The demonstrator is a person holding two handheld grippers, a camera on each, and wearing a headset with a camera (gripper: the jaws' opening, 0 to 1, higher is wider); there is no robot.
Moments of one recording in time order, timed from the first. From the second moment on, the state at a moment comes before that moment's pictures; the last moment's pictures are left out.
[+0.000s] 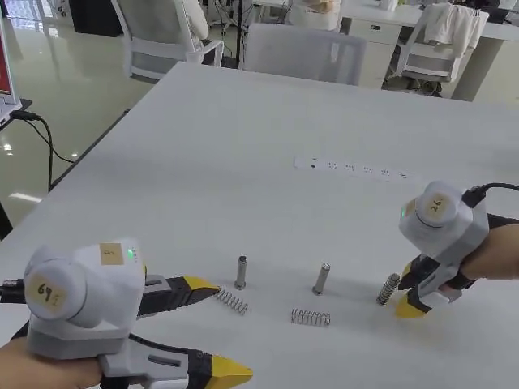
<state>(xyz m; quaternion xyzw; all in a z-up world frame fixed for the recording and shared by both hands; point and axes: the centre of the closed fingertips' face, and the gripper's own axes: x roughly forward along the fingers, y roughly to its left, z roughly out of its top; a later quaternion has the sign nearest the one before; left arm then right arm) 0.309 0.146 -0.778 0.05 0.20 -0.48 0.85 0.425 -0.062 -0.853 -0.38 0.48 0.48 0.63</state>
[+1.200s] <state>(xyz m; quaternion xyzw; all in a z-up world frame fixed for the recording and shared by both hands) 0.308 0.145 -0.774 0.06 0.19 -0.49 0.85 0.376 -0.035 -0.854 -0.37 0.46 0.51 0.62</state>
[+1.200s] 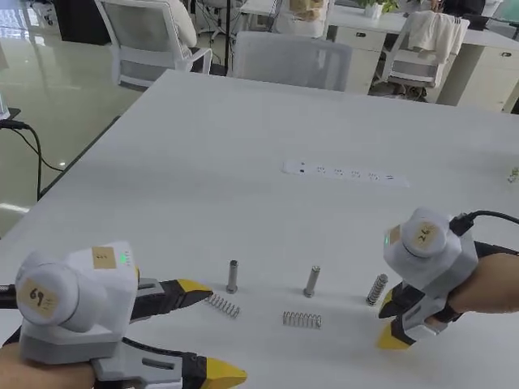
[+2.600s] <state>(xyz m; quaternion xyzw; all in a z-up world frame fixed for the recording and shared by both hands) 0.308 0.170 -0.771 0.04 0.19 -0.45 0.87 0.380 0.050 -0.860 -0.42 0.42 0.57 0.57</state>
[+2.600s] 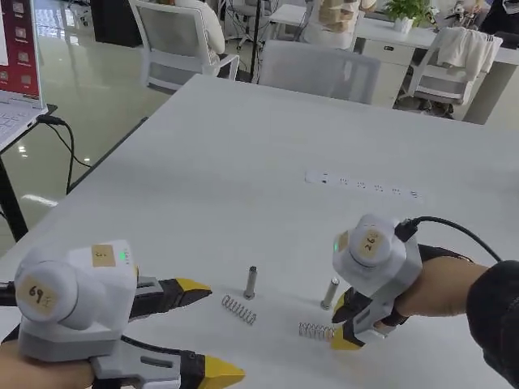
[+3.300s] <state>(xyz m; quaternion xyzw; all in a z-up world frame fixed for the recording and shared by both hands) 0.307 0.176 -0.771 0.04 0.19 -0.44 0.88 0.380 0.050 -0.867 -0.45 0.41 0.57 0.55</state>
